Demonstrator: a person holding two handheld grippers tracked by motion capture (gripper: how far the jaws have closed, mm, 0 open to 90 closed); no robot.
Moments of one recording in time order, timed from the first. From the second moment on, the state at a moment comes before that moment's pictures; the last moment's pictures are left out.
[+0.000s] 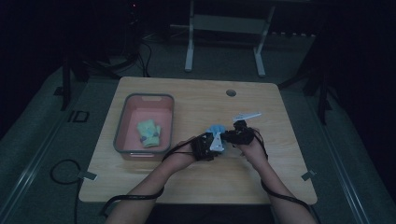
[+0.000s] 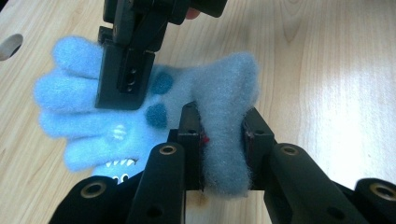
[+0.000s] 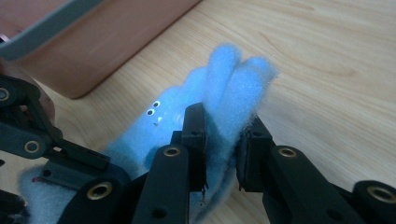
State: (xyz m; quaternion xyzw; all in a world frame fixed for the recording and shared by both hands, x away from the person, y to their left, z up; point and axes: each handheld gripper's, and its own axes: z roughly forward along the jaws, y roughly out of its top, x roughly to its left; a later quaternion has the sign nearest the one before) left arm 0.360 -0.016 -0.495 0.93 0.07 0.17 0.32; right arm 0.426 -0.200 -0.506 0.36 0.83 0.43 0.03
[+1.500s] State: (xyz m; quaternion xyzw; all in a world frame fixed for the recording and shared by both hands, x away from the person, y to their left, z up) left arm 0.355 0.087 -0.433 0.93 0.10 0.21 0.29; right arm 0.439 -0.086 -0.440 0.28 0.85 0.44 0.03
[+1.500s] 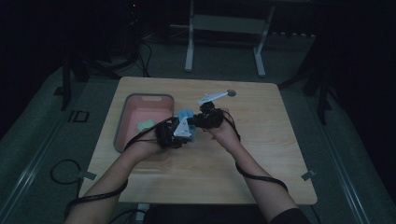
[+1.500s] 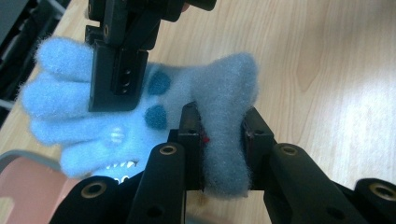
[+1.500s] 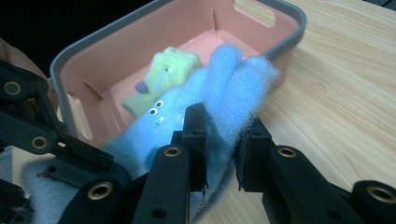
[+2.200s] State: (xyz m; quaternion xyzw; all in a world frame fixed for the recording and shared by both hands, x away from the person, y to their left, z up) left arm 0.349 0.149 -0.435 0.92 0.15 0.22 0.28; right arm 0.445 -0.012 -0.437 0.23 0.87 0.44 0.02
